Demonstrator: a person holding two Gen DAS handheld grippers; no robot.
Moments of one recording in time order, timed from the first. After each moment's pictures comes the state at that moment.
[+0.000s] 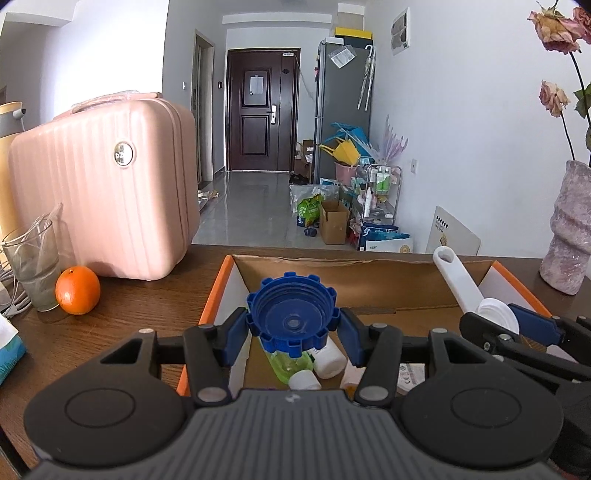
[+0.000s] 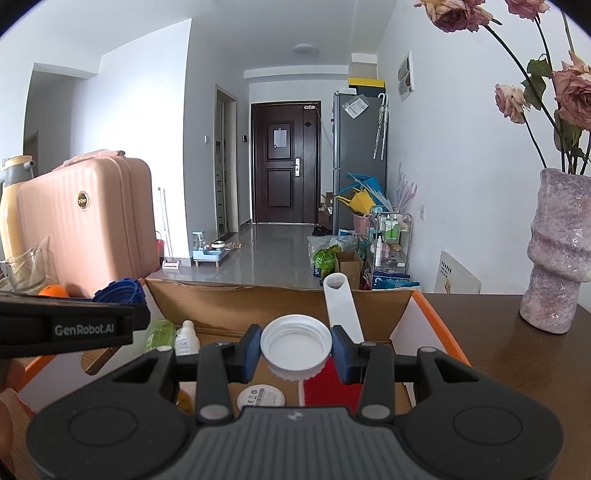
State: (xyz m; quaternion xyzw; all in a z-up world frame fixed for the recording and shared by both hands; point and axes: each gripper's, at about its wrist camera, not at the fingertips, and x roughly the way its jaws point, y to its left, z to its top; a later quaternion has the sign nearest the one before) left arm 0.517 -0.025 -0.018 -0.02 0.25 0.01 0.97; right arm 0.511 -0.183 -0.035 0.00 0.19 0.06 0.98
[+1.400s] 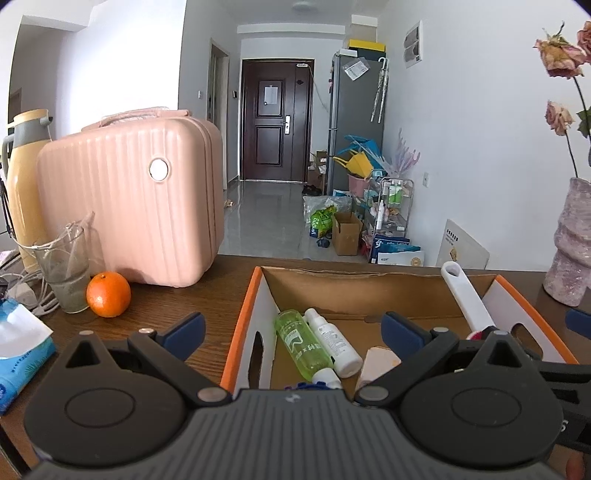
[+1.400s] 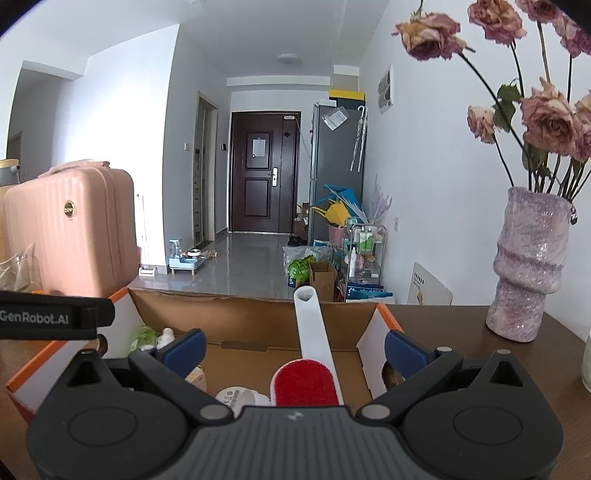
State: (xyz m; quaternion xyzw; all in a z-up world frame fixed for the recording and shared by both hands) left arm 0.490 -0.010 0.001 -0.02 0.23 0.03 0.97; right arm 0.487 -0.188 -0.018 -0.02 0.17 0.02 0.99
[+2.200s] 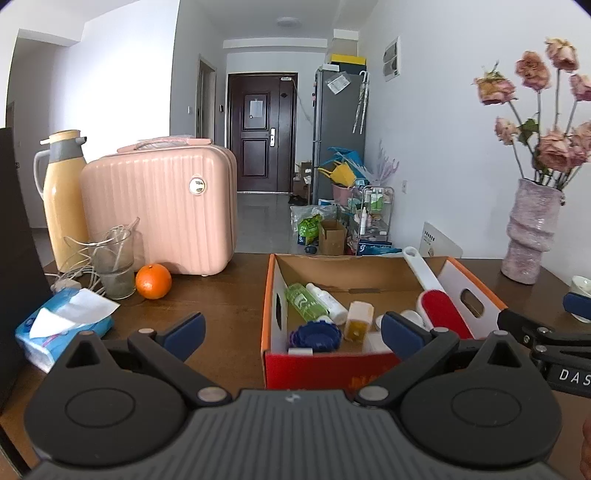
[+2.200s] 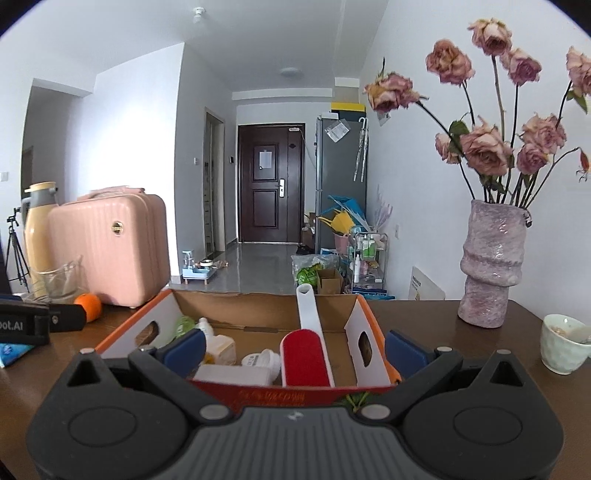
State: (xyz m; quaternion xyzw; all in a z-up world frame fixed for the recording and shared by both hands) left arm 0.348 0.010 0.034 -0.01 0.21 0.00 0.98; right arm 0.355 -0.203 0.017 0.00 0.15 0.04 0.99
